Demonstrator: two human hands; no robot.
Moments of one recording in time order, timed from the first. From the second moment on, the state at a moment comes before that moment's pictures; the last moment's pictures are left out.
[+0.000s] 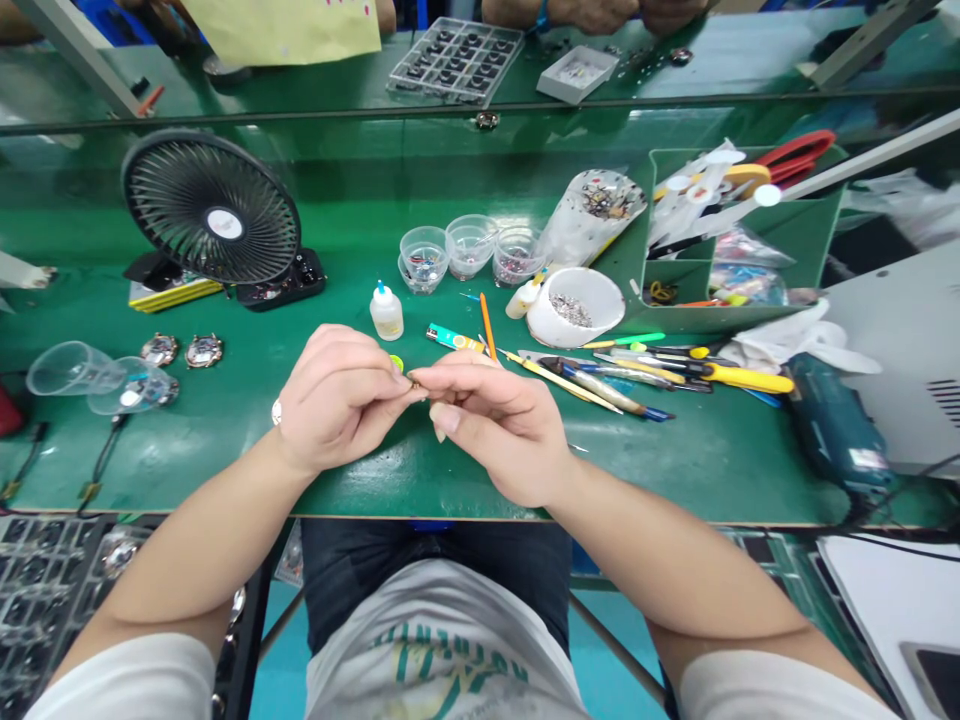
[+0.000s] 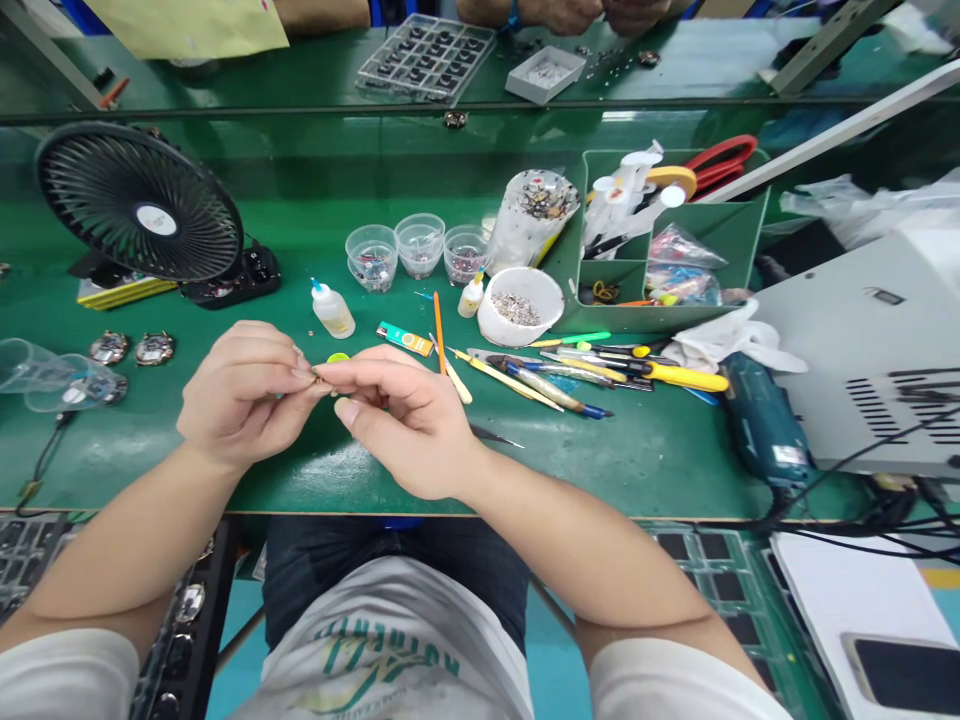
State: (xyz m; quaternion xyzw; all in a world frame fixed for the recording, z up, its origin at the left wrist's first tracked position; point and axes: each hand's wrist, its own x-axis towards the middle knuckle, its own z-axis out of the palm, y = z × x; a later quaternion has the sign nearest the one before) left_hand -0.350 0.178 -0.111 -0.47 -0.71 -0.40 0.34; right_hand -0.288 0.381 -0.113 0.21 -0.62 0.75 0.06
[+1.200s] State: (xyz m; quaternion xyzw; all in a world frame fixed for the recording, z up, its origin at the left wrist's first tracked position) left_hand -0.349 0.183 -0.109 -0.45 -0.72 -0.40 0.34; right_hand -0.285 0.381 -0.114 0.20 -0.59 0.78 0.04
